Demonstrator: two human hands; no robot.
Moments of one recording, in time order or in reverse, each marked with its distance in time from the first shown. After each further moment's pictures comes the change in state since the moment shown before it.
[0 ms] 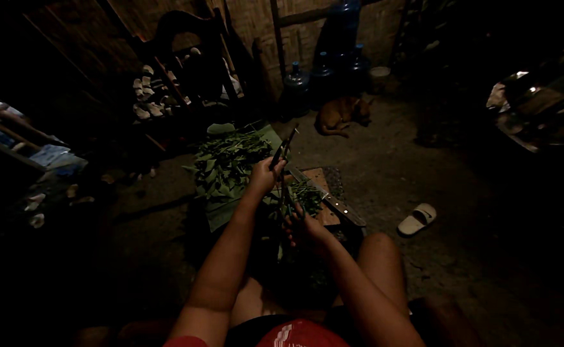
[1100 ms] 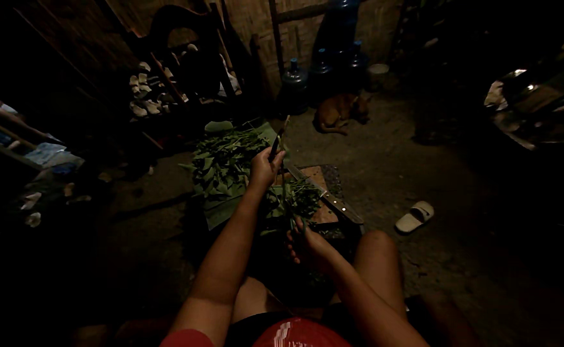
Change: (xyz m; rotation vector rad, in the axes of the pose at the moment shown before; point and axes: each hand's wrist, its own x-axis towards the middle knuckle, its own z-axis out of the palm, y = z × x) left_hand 0.013 -0.001 0.012 -0.018 0.163 0.098; right_hand -0.029 0.022 0.002 -0.061 0.055 0.101
